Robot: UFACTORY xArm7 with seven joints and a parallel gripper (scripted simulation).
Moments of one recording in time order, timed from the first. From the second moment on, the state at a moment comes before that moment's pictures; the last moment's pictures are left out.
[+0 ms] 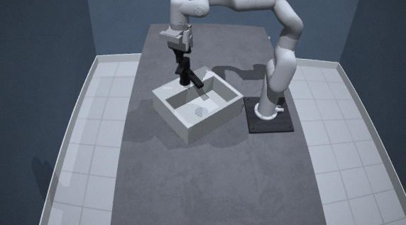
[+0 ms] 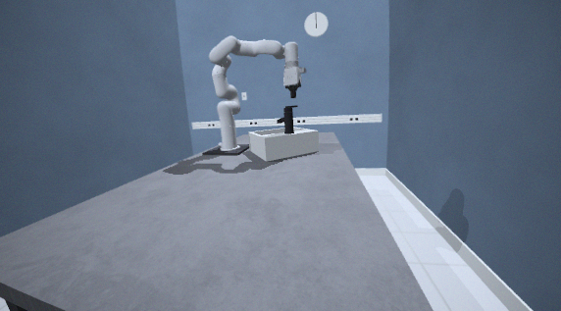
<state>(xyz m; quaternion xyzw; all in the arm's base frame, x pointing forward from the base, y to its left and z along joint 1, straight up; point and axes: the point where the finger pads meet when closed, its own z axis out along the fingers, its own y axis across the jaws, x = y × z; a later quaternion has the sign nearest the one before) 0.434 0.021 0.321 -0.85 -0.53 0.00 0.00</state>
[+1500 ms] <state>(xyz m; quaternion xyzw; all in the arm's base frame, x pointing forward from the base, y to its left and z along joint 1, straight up) 0.432 0.021 0.338 -0.88 0.47 0.00 0.03</state>
